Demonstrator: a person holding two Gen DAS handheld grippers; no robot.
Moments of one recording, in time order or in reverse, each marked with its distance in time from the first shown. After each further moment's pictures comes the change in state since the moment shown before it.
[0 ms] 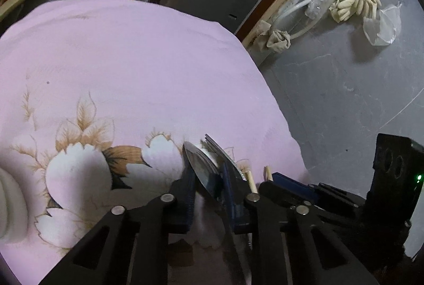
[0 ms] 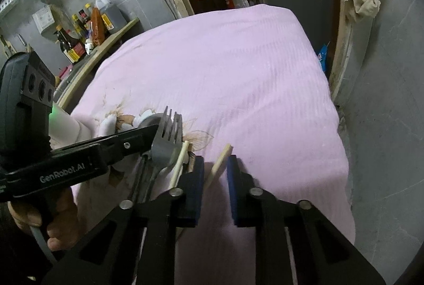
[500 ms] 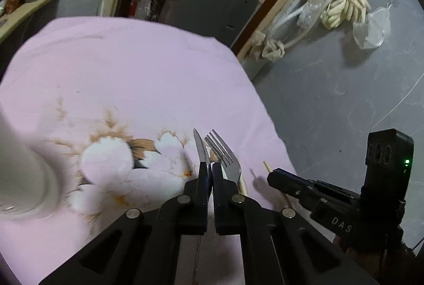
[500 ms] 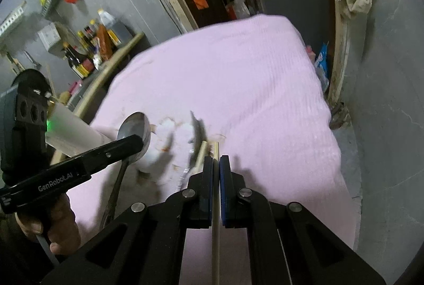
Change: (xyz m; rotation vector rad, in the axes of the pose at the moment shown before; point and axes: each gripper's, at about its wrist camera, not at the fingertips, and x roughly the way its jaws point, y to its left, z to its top) left arm -0.060 -0.009 -0.009 0.016 -0.072 0.016; right arm -0.038 0.008 -0.006 0.065 -0.063 0.062
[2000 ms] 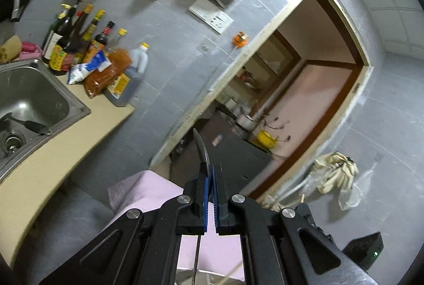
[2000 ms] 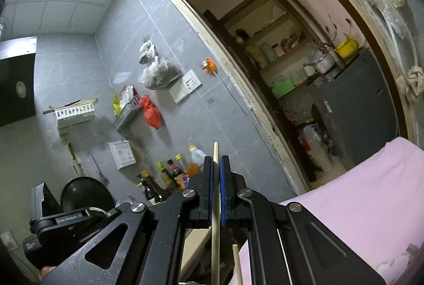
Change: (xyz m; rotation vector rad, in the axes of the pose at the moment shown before) left arm -0.237 0.191 0.094 -0.261 -0.707 -0.021; right arm -0.003 0.247 0.070 0.067 -0.819 0.323
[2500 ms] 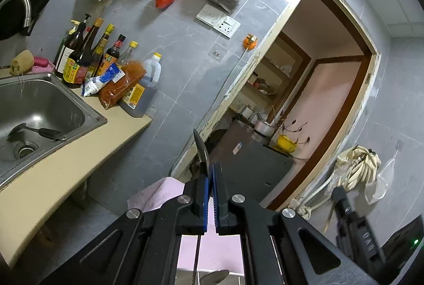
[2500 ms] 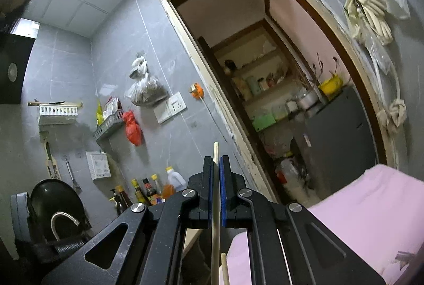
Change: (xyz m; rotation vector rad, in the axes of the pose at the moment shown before) left arm 0.003 0.004 -0.029 0.089 -0.078 0.098; right arm -0.012 0.018 -0.003 -0.115 -0.184 -0.119
